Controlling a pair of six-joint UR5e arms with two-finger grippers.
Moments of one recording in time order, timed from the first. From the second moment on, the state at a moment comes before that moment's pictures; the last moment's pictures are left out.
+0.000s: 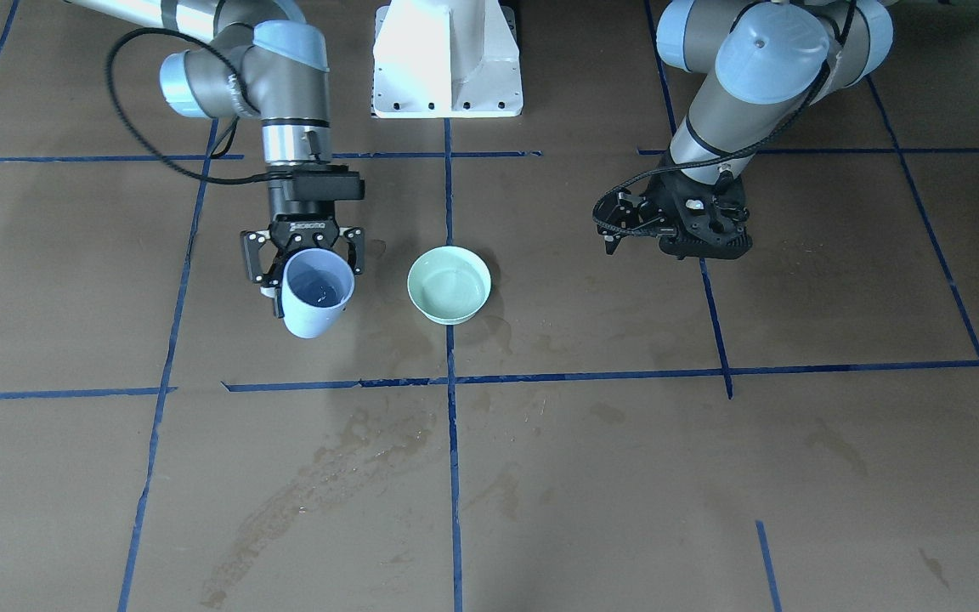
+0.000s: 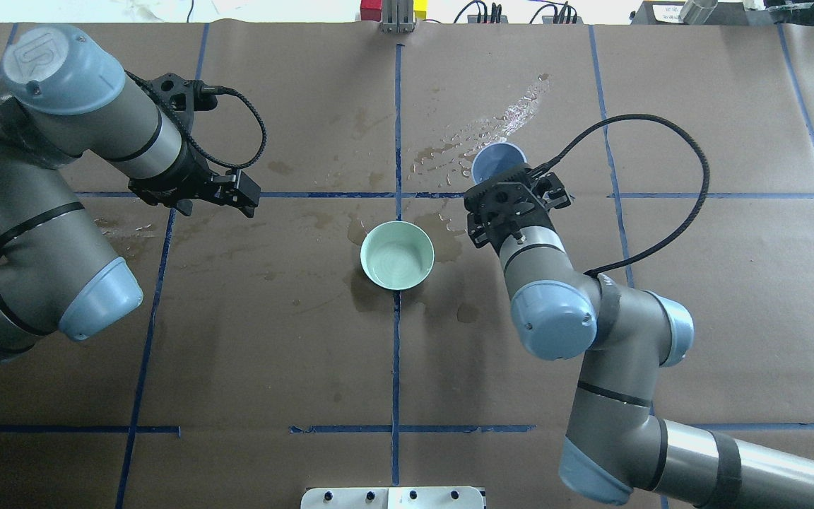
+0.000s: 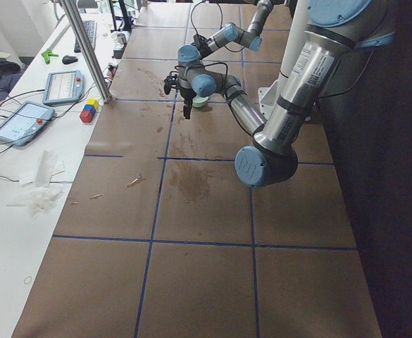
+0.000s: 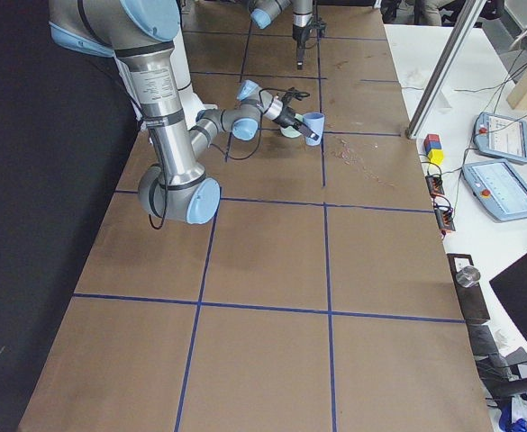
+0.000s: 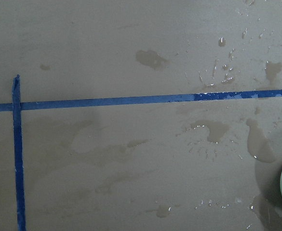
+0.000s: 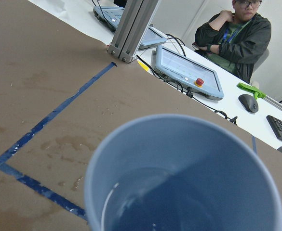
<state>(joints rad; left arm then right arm) -0.79 -2.05 -1.85 -1.58 -2.10 -0.97 0.36 -1.12 1.75 -1.27 0.88 0.71</state>
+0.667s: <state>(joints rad) -0.79 -2.05 -1.85 -1.58 -2.10 -0.97 0.26 -1.03 1.71 -1.53 0.67 0.62</state>
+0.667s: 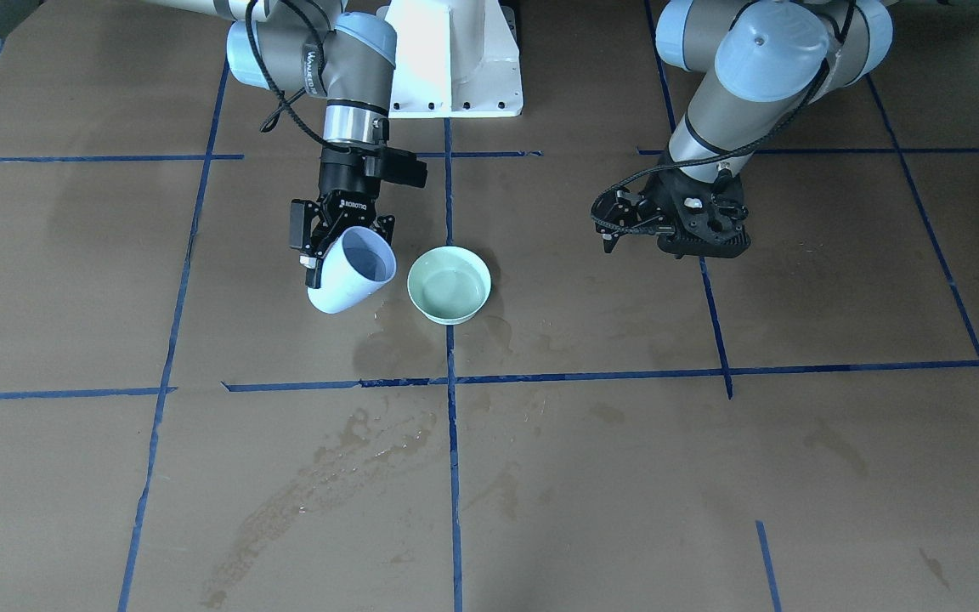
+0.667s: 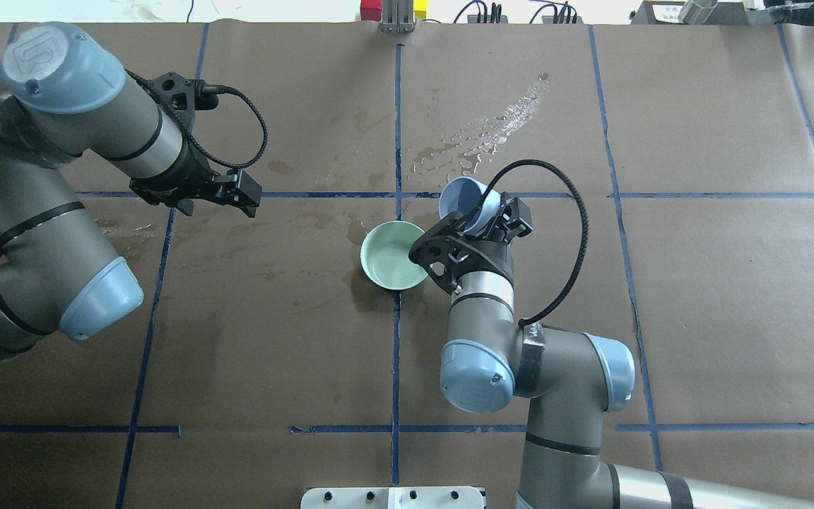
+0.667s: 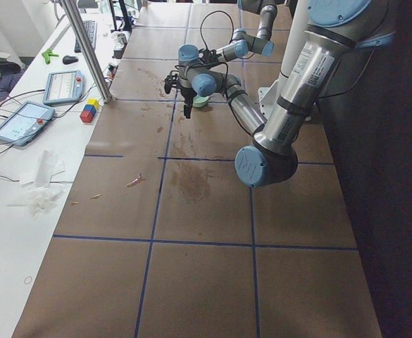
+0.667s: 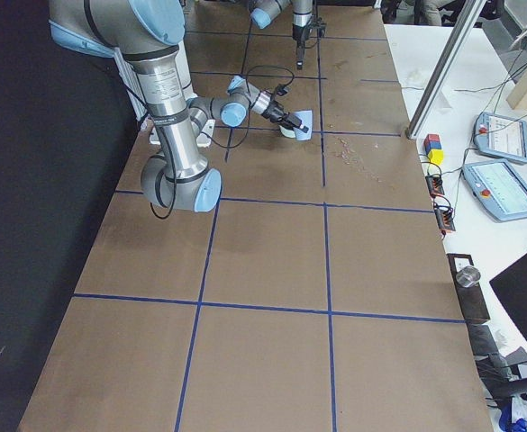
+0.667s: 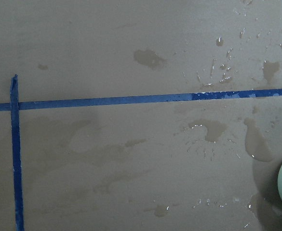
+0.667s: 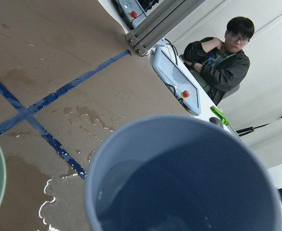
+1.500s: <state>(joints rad) -0.79 -2.05 -1.85 -1.58 -2.10 -0.97 0.24 -0.93 1.60 -1.69 0.55 0.43</state>
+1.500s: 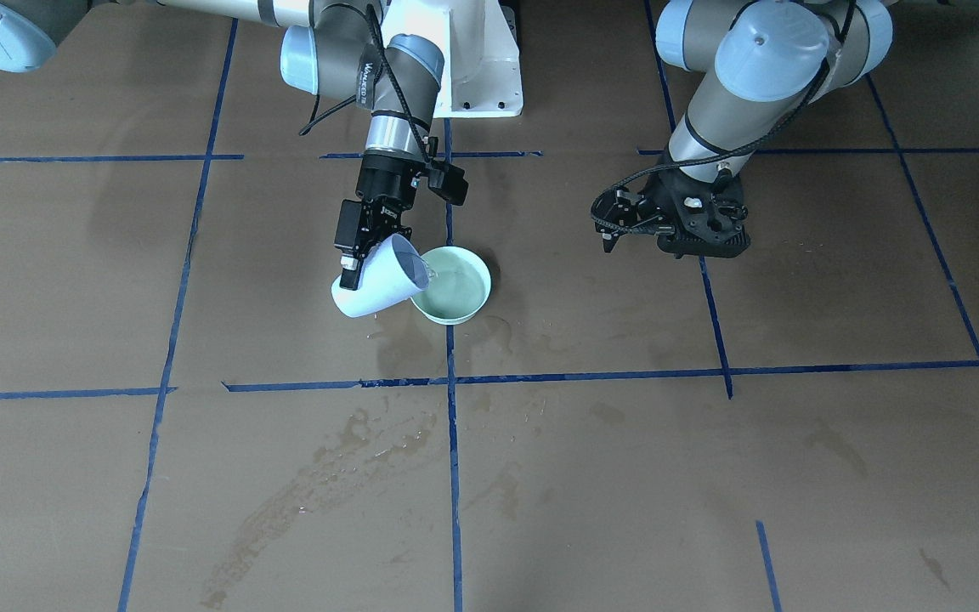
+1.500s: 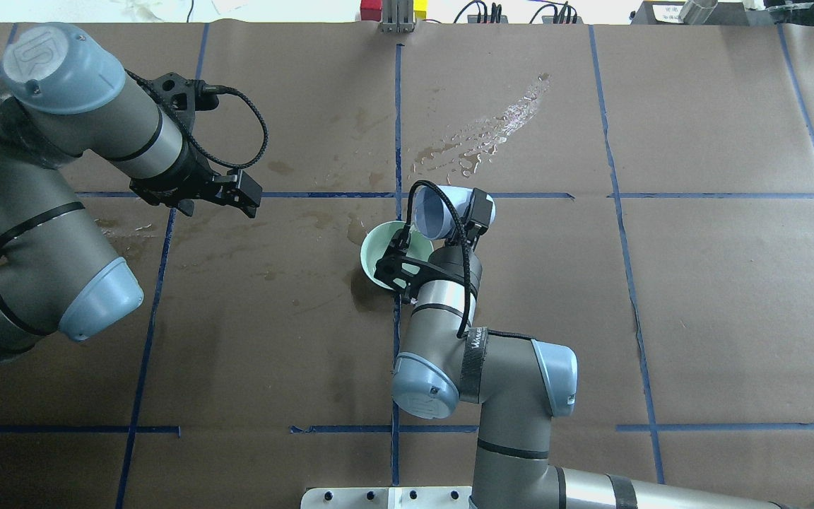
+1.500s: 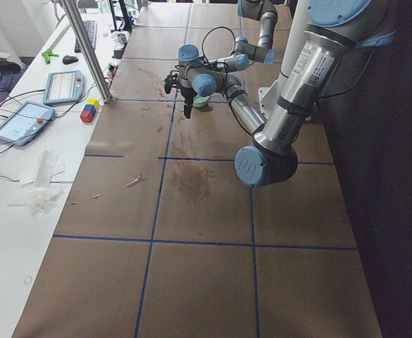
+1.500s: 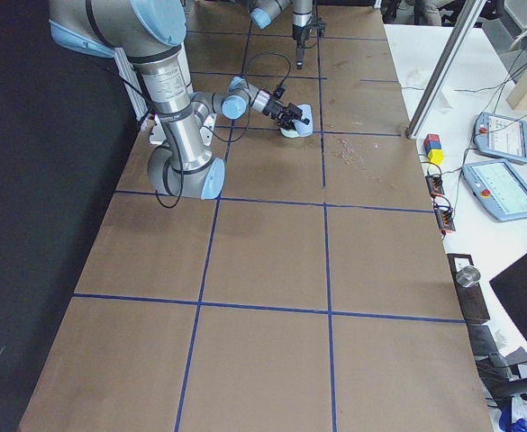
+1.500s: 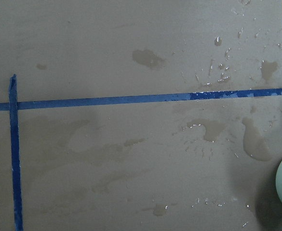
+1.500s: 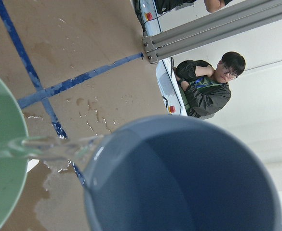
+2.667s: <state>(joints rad) -0.79 -2.05 -1.86 -1.58 -2.10 -0.97 0.24 -0.92 1.61 -1.71 0.54 0.36</state>
